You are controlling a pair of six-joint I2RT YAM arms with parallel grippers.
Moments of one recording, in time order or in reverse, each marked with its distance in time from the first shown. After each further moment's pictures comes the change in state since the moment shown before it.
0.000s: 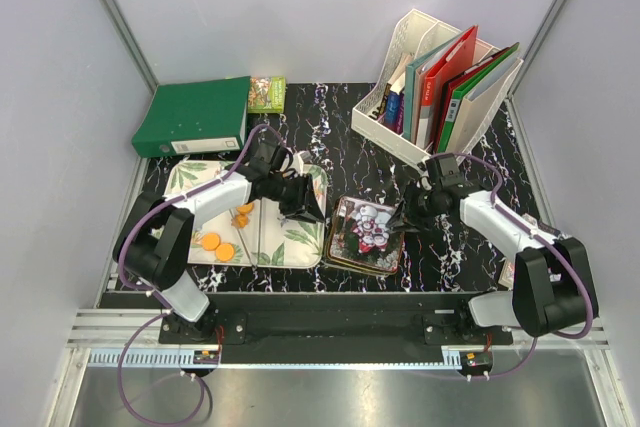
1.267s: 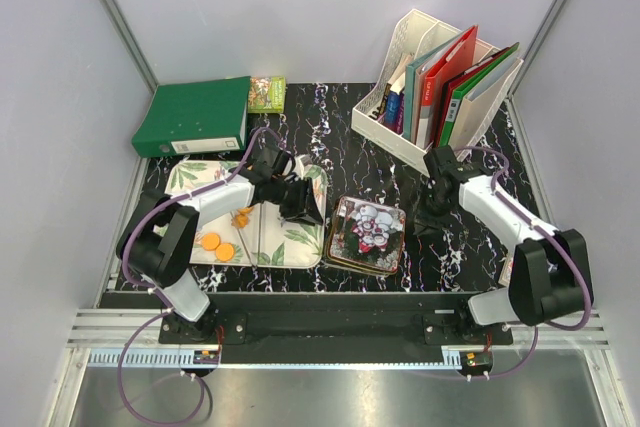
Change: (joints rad) left arm -0.011 0.023 -0.030 0.039 -0.068 -0.014; right arm 0.000 0.047 0.160 -0.359 0.336 -0.057
